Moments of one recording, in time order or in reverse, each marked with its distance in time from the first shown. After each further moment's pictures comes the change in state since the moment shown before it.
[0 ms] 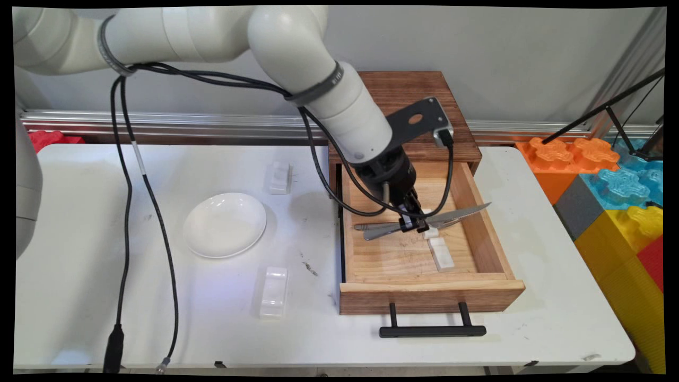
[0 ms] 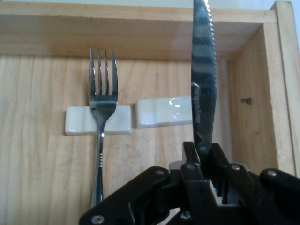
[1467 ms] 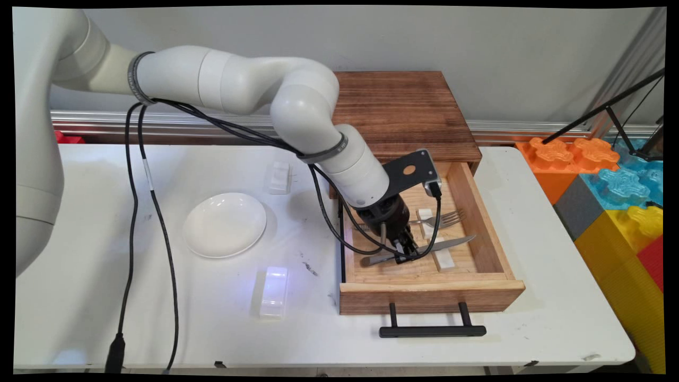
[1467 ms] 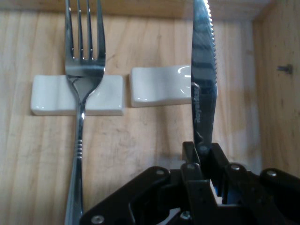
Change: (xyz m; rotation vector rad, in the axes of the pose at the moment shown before) arm -0.038 -0.001 0.077 -0.003 -0.020 -0.013
